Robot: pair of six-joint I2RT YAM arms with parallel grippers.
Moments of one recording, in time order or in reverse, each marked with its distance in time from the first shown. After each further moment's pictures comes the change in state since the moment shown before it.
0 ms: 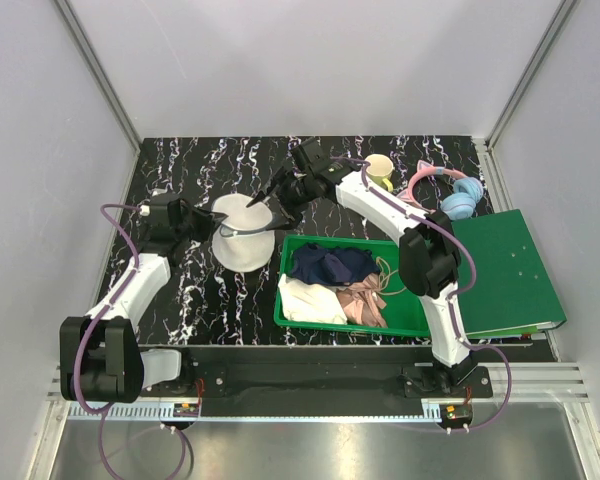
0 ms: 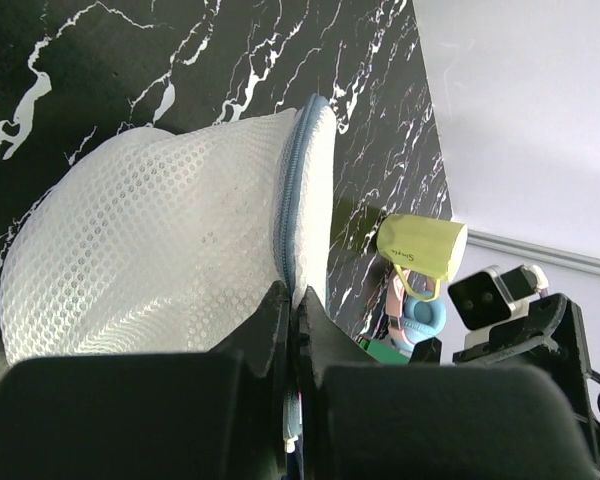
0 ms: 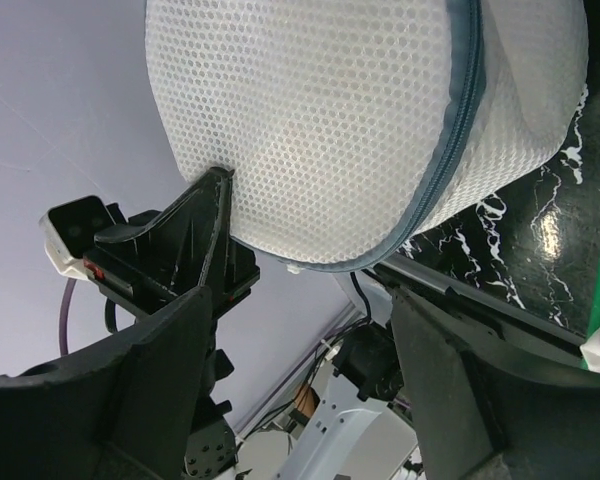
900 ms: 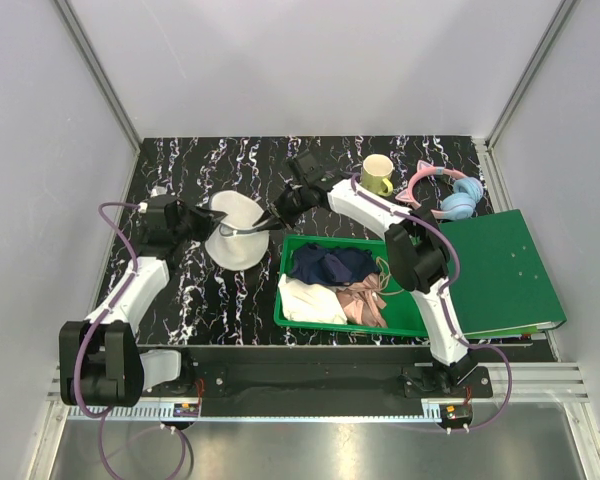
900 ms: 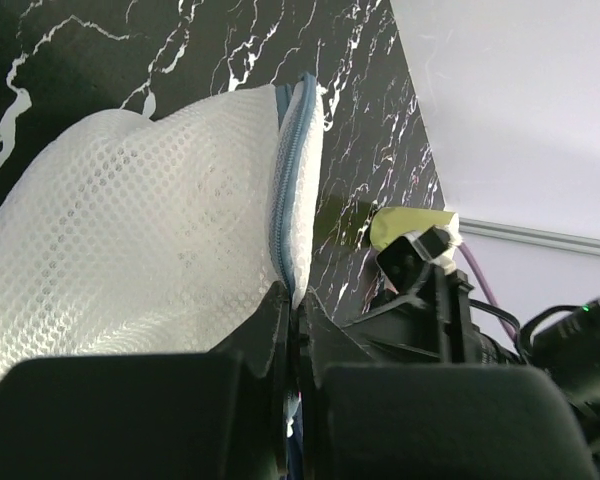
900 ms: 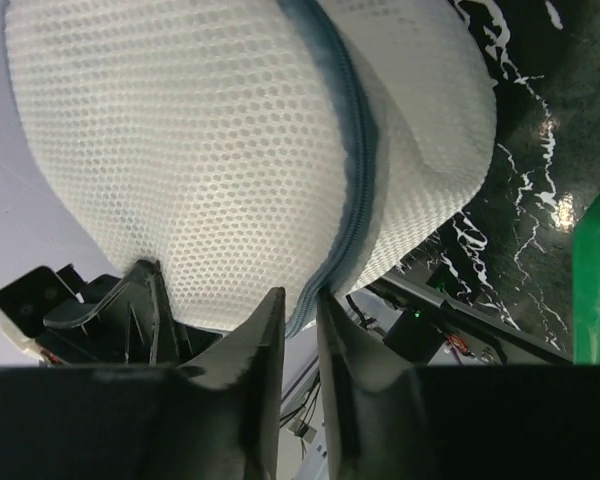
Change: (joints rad) left arm 0.009 -0.021 -0.024 0.048 0.039 0.034; right arm 0.003 0.084 -0.041 0.093 -0.040 0.050
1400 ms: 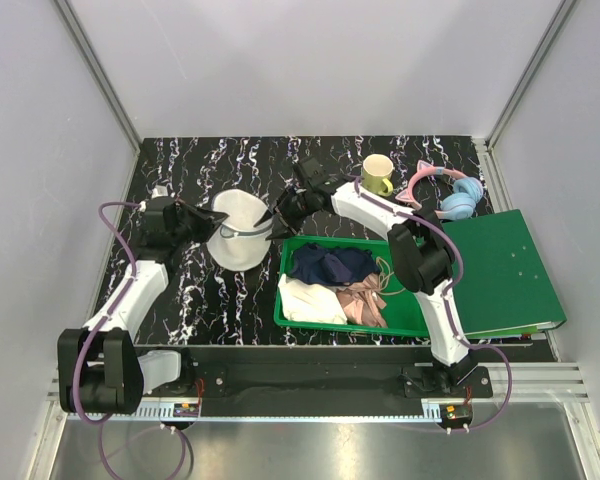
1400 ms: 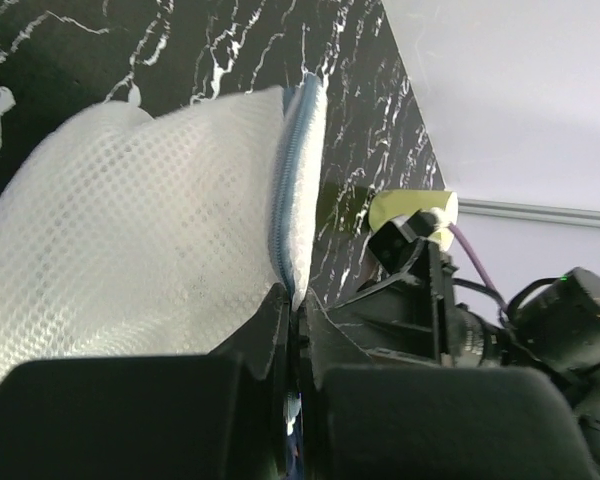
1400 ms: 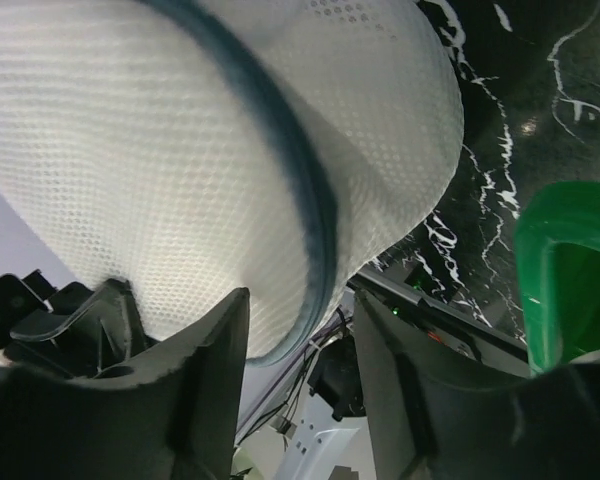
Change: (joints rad) left arm 0.002 -0.036 -0.013 0.003 0.031 0.050; right arm -0.011 -0.018 -0.063 0.022 -0.008 -0.038
